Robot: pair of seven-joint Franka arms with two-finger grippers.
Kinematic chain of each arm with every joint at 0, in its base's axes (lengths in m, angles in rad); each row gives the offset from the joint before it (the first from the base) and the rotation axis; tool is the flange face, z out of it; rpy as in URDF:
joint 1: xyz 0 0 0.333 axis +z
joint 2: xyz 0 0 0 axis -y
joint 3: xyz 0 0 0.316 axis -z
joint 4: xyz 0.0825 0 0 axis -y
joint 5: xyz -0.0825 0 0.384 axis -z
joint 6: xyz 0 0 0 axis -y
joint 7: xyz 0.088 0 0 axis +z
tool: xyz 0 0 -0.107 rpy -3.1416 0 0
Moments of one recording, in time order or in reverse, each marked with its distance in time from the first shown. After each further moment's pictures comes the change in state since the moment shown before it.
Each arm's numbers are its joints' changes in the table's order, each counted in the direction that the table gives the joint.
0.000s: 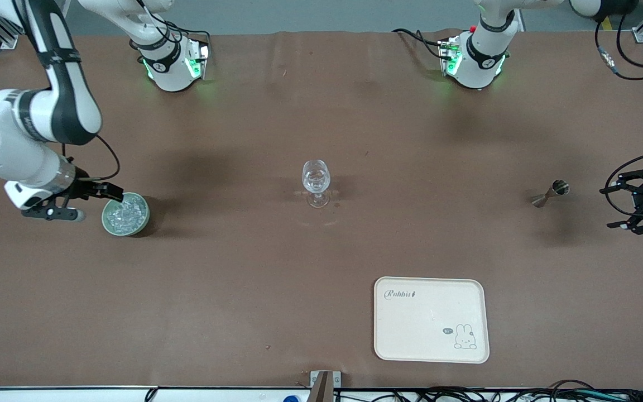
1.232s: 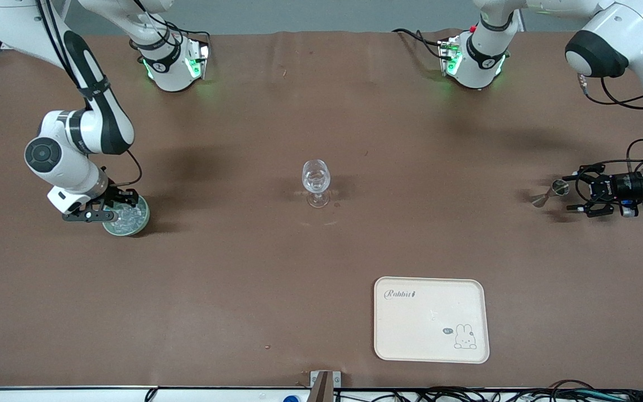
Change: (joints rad) left arm 0.122 -0.303 -0.026 -0.020 0.261 -0.304 -0.341; right arm -0.010 -0.139 0.009 -0.128 0.134 0.296 0.006
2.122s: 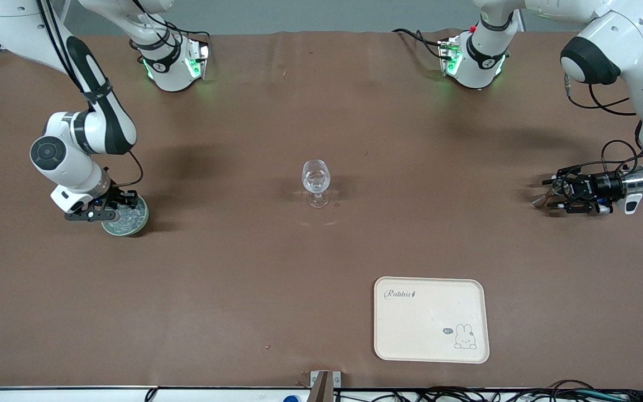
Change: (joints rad) left arm -0.008 -0.030 0.019 -0.072 0.087 -0.042 -0.029; right arm -0.015 -0.020 0.001 -0.028 0.016 0.082 0.001
